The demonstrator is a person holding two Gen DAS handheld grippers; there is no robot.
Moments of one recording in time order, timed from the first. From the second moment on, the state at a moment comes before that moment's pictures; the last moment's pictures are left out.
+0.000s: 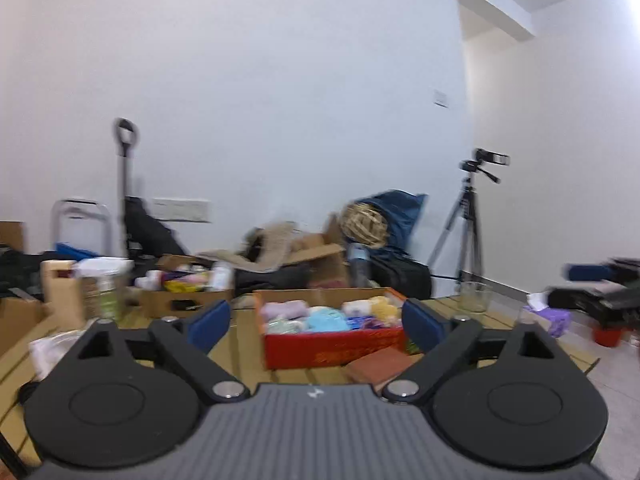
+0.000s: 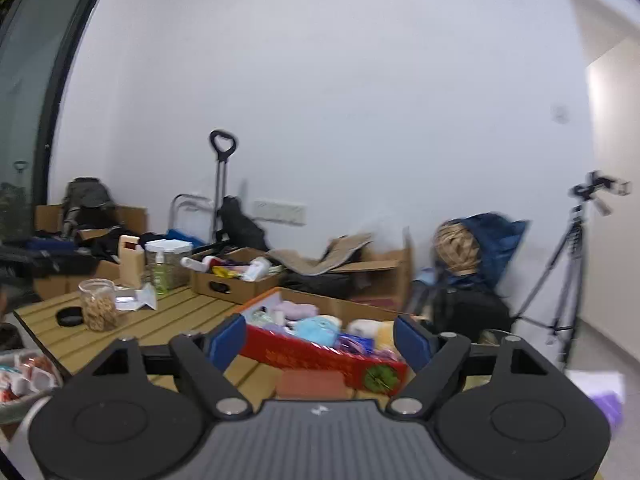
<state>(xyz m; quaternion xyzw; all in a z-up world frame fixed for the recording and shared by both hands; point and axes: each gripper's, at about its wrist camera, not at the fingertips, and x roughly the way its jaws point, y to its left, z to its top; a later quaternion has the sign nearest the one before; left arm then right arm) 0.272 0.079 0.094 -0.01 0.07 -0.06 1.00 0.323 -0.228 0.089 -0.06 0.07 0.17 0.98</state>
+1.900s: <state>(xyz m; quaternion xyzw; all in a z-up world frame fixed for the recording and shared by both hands) 0.585 0.024 -0.069 -0.19 0.33 -0.21 0.90 0.640 -0.224 -0.082 0.18 0.32 0.26 0.89</state>
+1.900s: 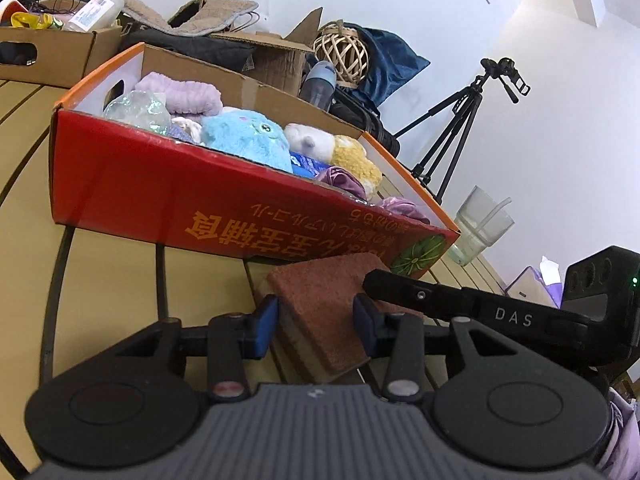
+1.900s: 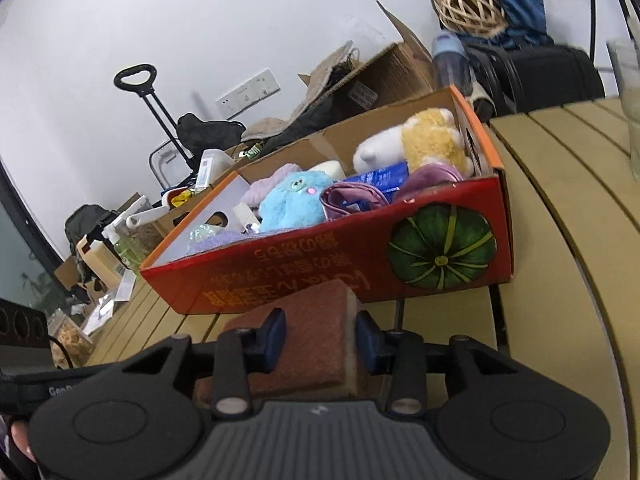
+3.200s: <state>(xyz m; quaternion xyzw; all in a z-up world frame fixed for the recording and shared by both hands) 0.671 -0.010 0.030 -0.16 0.25 -0.22 0.93 0.670 -0.257 0.025 0.17 0.23 0.22 0.93</state>
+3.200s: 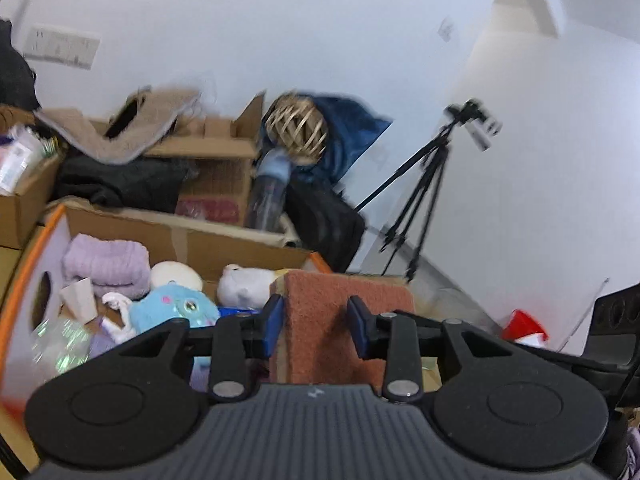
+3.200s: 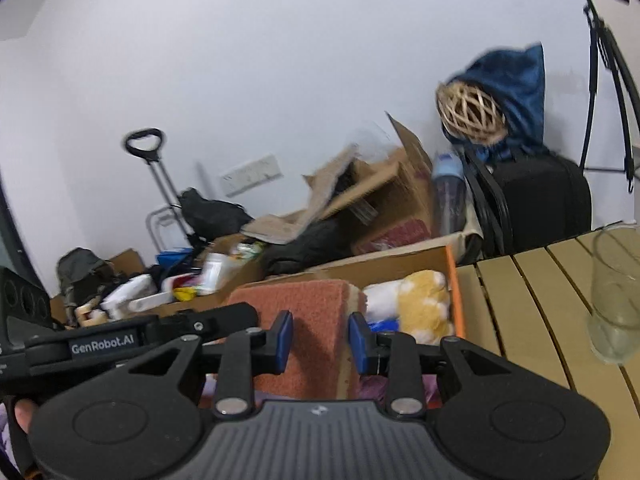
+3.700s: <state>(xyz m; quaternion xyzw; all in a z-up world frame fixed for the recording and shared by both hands) 0.710 -0.043 -0.041 0.00 0.29 -0.19 0.94 0.735 -0.206 -0.030 -0.04 0.30 0.16 0.94</state>
